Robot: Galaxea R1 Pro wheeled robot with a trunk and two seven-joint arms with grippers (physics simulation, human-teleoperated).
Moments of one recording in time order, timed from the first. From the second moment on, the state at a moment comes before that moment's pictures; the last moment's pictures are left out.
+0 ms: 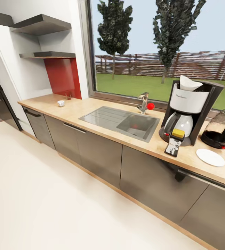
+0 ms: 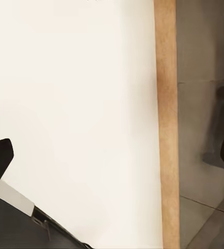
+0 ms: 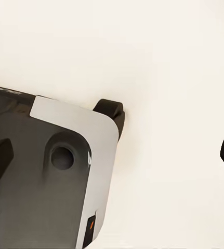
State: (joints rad) left arm 0.03 0.24 0.60 -0.09 0.59 -0.02 -1.03; right arm -0.31 -0.42 0.59 -0.04 -0.50 -0.03 0.70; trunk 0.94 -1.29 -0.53
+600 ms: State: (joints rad) left arm 0.03 0.24 0.60 -0.09 0.59 -0.02 -1.03; right arm -0.31 -0.42 0.59 -0.04 -0.50 -0.03 0.70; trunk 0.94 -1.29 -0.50
